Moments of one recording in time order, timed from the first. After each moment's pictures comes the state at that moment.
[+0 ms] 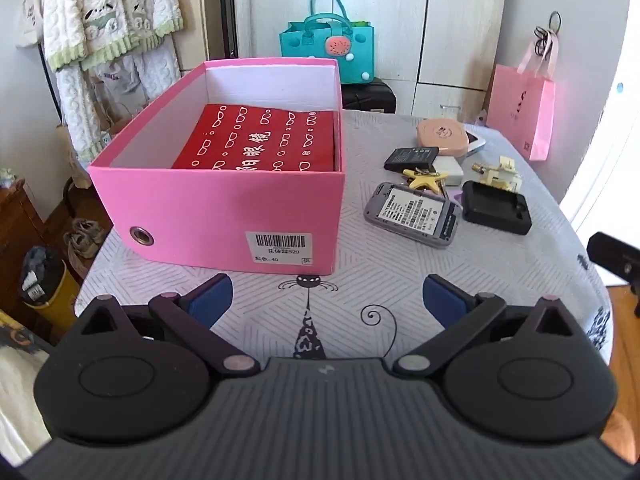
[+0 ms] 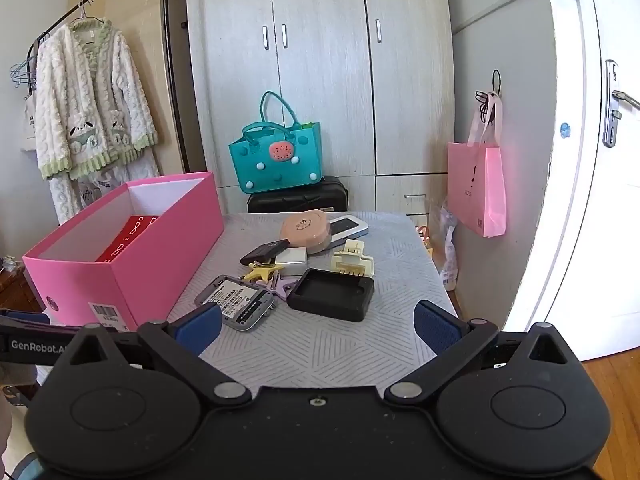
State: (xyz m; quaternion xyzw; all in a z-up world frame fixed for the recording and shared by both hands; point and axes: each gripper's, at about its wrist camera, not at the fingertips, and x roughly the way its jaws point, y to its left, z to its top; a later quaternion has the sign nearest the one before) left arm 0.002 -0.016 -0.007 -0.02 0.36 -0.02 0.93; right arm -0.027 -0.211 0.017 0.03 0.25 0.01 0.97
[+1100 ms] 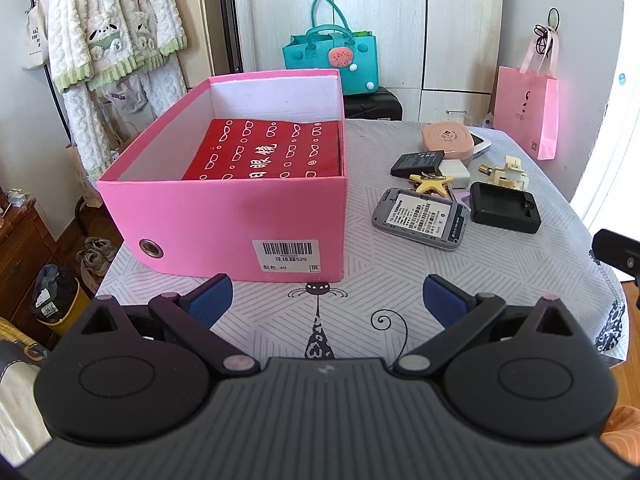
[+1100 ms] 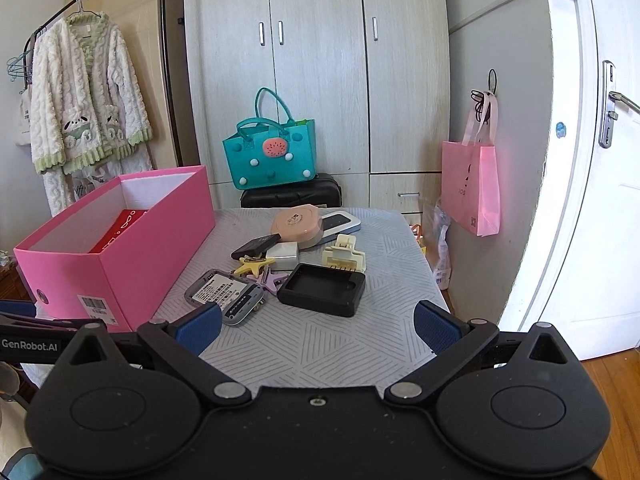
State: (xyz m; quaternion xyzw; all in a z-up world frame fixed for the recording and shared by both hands) left arm -0.002 -0.023 -0.011 0.02 0.34 -0.01 0.94; right arm -0.024 -0.213 0.011 0.02 0.26 0.00 0.97
